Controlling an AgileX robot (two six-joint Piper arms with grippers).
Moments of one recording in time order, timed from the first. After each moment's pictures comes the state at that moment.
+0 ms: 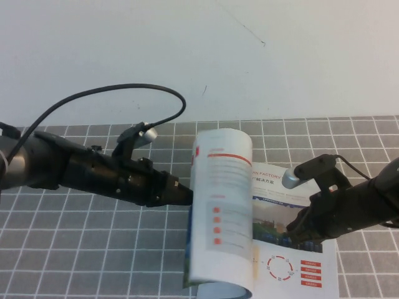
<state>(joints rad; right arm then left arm) 0.34 1.90 -0.92 1.01 0.38 -1.15 -0.17 1.96 -1.15 -1.27 0.89 1.06</state>
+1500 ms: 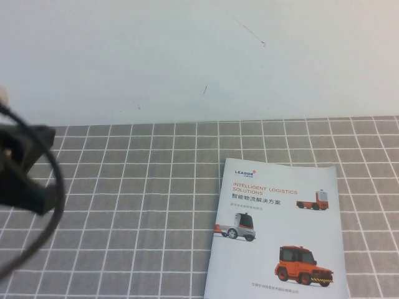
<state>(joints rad) 0.04 0.78 -0.86 0.18 0.90 -0.58 -0.21 0.87 -0.84 -0.38 0.44 0.54</state>
